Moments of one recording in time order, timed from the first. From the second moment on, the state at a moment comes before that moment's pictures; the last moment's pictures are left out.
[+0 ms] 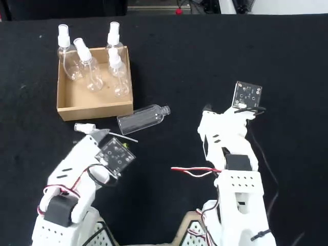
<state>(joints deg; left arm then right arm) 11.6 -104.0 82.1 57.9 -36.8 2.3 -53.5 73.6 24.9 -10.1</state>
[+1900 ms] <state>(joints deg) 14.1 -68.7 49.7 32.0 -20.6 2.3 -53.5 73.6 24.9 -10.1</state>
